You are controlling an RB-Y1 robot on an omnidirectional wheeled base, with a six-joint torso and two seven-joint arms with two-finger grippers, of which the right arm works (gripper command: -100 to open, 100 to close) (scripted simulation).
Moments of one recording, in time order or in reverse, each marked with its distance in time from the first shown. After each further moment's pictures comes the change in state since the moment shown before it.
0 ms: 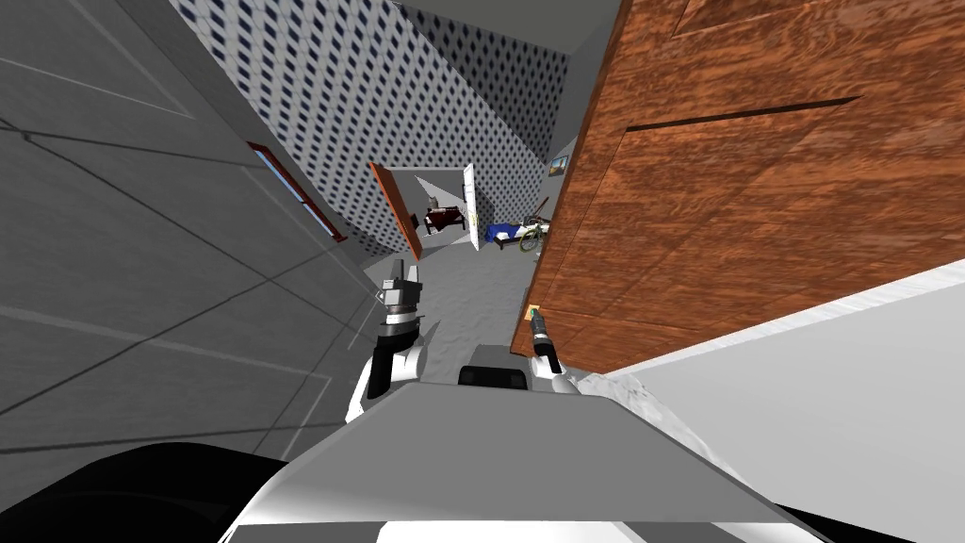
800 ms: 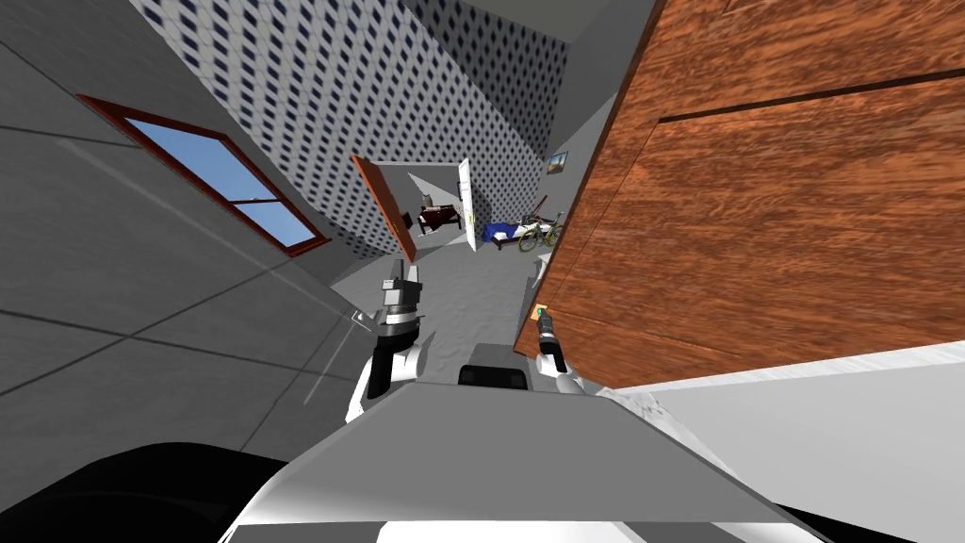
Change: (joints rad) arm -0.002 -0.021 -0.067 -0.012 -0.037 0.016 0.020
